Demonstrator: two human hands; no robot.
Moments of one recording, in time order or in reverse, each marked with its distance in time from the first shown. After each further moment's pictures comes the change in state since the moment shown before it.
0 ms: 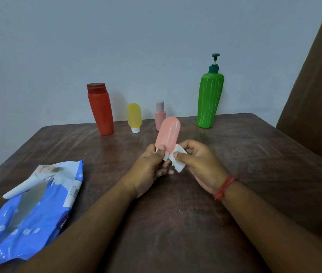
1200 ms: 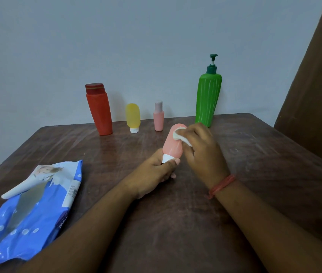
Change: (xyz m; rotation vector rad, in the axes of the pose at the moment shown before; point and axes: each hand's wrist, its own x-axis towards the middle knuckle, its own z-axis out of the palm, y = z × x) left_hand -0.009 0.003 0.006 0.471 -0.045 -0.021; right_hand 0.008 -0.012 -0.011 -1.046 0.313 -0.804
